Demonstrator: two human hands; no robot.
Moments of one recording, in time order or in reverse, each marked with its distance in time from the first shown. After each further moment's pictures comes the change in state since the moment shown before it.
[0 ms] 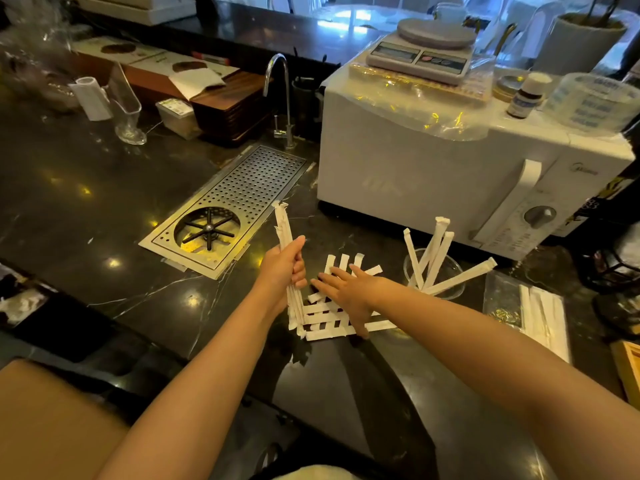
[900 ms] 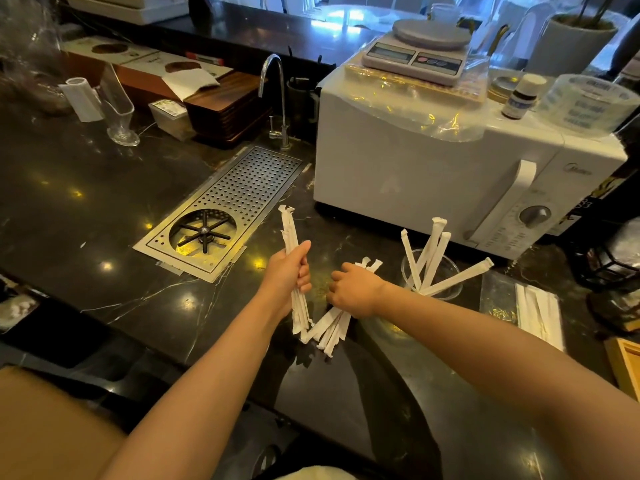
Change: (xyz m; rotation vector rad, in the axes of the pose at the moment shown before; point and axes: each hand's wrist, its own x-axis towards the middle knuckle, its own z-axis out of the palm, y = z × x) left_hand 0.000 -0.003 0.008 0.018 -0.035 -0.028; right_hand -0.014 0.002 -0.002 -0.387 0.318 -0.130
